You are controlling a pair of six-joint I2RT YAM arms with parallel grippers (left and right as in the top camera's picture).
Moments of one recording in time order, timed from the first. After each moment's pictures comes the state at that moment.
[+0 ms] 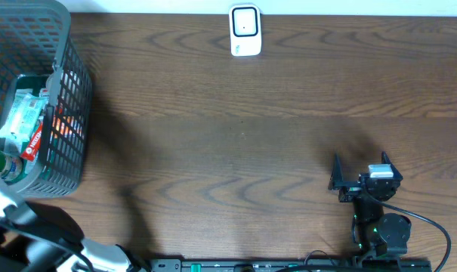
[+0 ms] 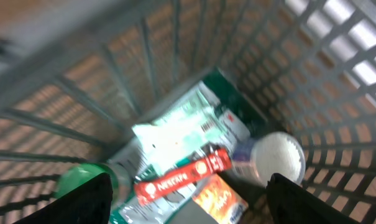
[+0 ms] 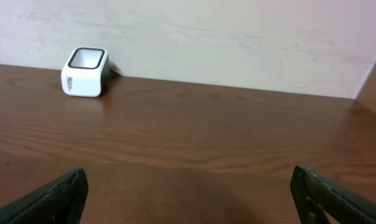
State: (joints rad) left arm 0.74 1.75 1.86 -1.01 0.10 -0.16; right arm 0.01 0.01 0.01 -0.07 -0.01 -0.07
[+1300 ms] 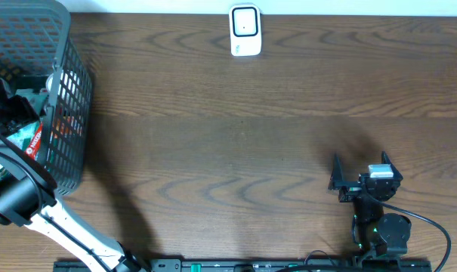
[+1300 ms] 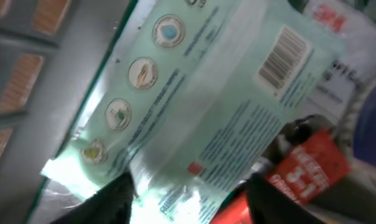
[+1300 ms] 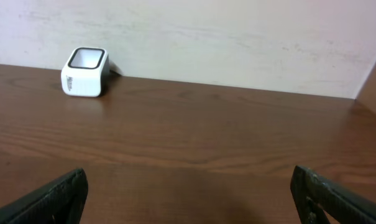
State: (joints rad) left arm 0.72 2.22 1.85 -0.97 0.14 0.16; right arm 0.01 0.01 0.01 -0.07 -0.01 -0.07
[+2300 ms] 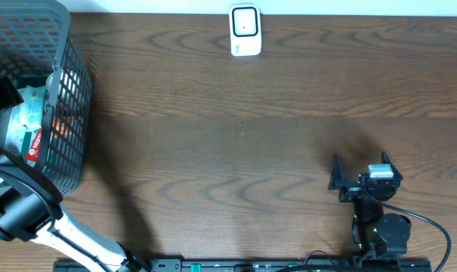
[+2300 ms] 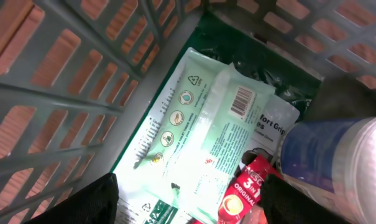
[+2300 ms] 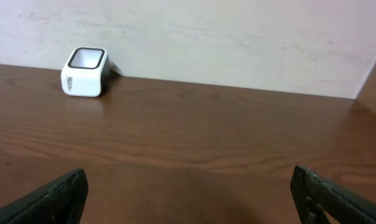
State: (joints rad) left arm 0.72 2.06 1.84 -0.87 0.15 0.14; right arm 0.01 0.01 0.01 -0.07 -0.01 -0.07
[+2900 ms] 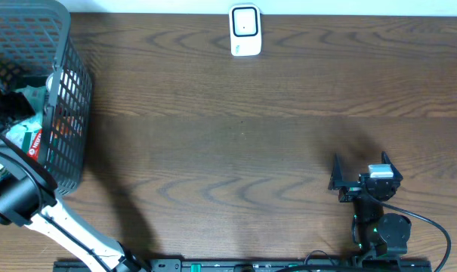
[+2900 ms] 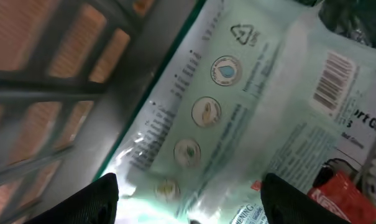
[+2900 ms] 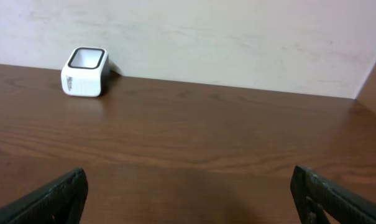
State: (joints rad) left arm 0.72 2.22 1.84 -0.86 0.07 0.14; right arm 0.01 0.01 0.01 -0.07 -0.01 -0.07
